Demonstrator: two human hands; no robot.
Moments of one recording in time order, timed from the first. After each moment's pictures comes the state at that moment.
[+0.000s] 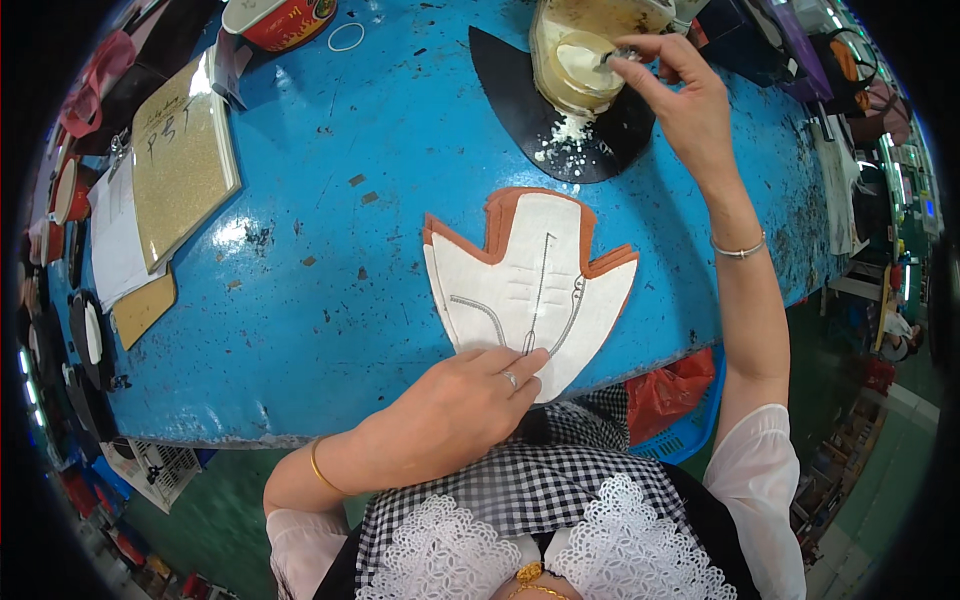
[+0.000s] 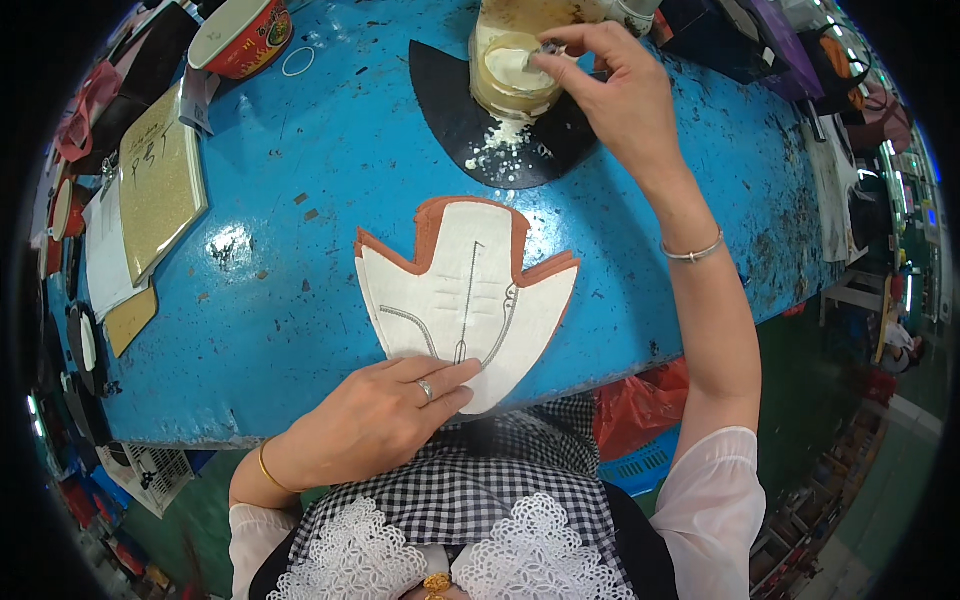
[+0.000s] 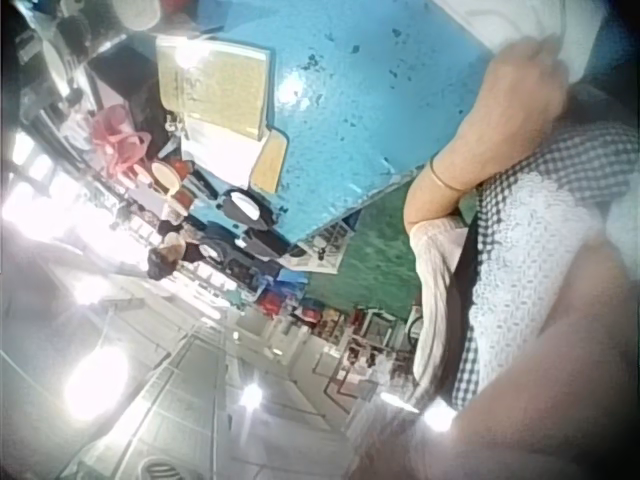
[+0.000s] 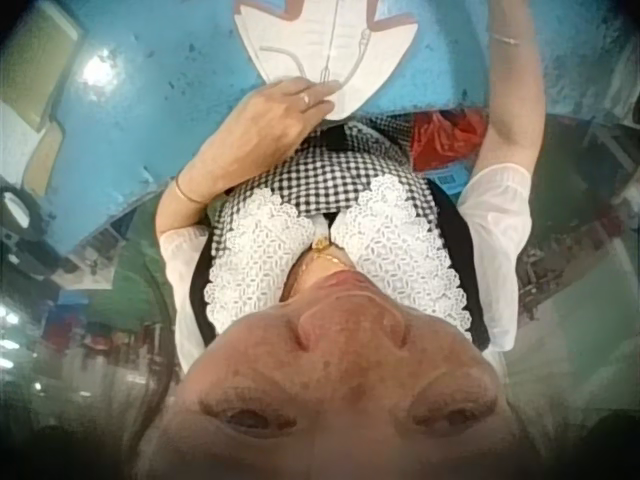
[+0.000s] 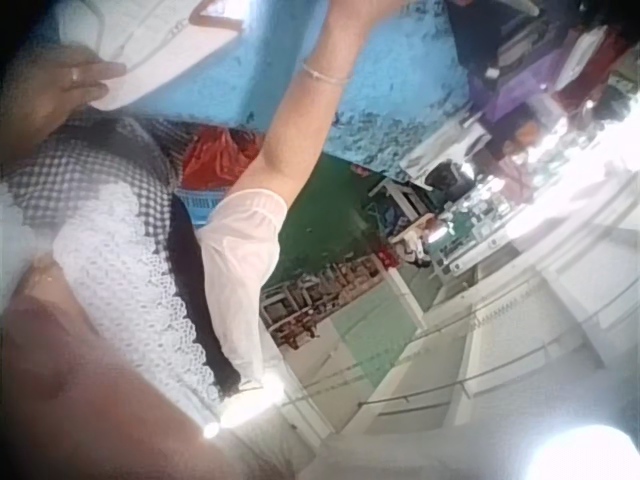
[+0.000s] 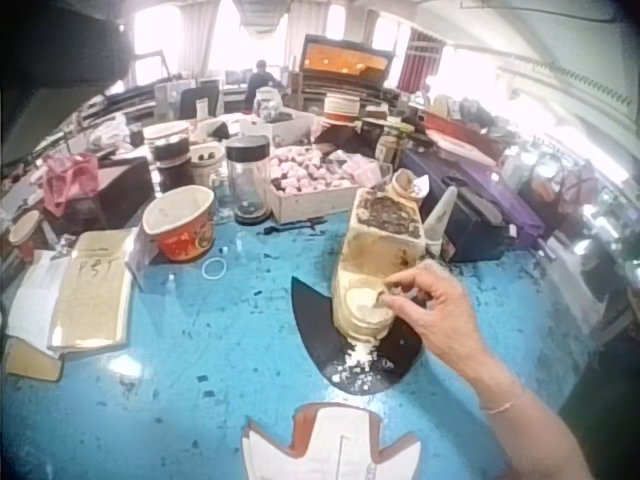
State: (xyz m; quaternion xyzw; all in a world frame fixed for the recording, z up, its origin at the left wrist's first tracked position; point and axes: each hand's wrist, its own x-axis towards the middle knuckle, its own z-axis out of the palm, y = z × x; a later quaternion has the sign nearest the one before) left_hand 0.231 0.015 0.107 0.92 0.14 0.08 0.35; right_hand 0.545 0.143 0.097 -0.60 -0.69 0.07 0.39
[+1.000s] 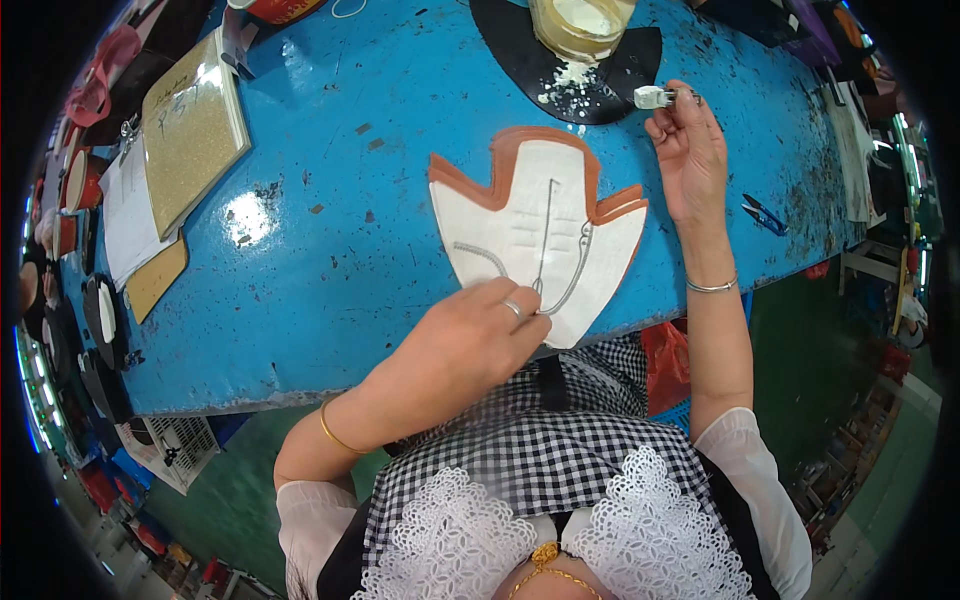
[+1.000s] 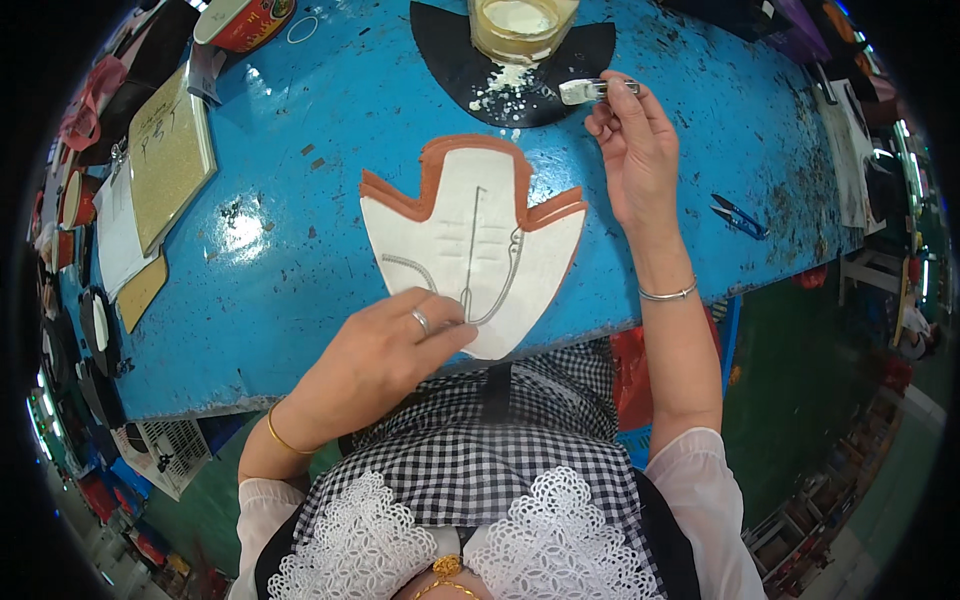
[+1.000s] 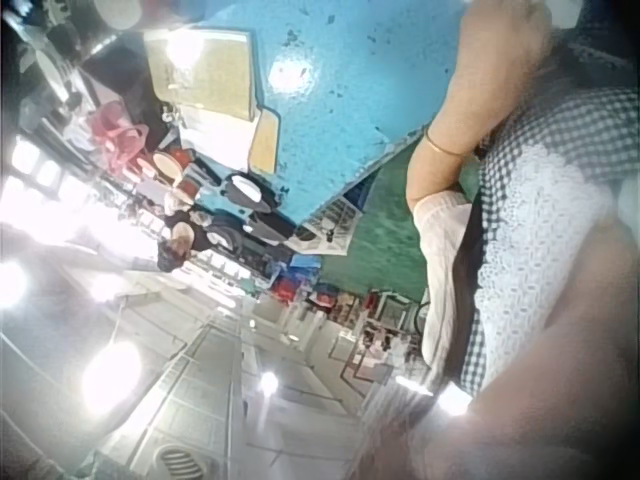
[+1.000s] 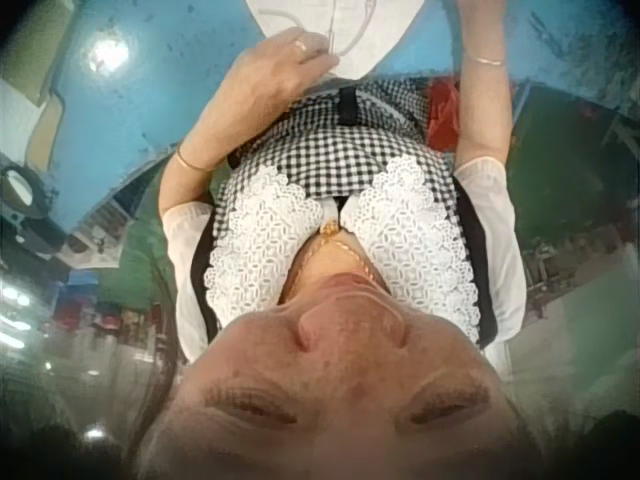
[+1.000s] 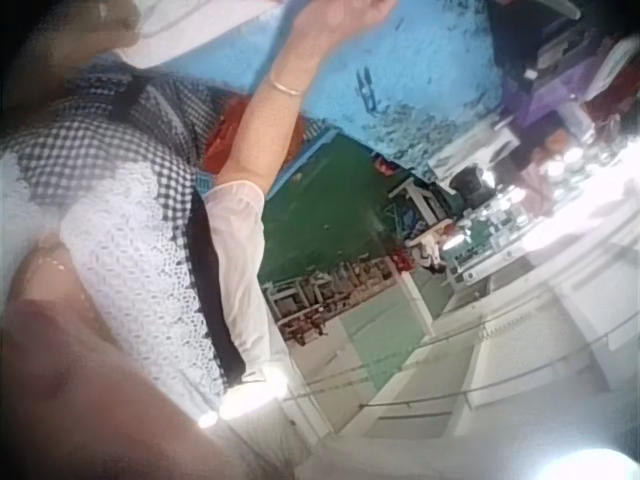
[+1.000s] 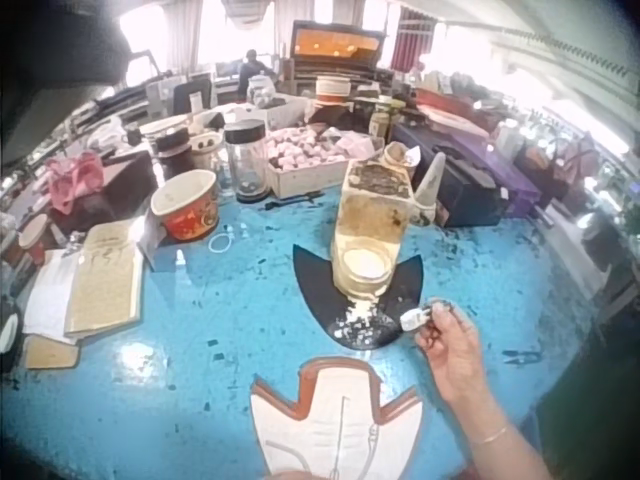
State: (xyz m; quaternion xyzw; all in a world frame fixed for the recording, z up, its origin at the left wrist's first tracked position) left_hand 0.228 0.002 0.098 0.93 0.18 0.11 0.29; right_hand 0.534 0.046 0.038 -0.43 -0.31 0.47 0.71
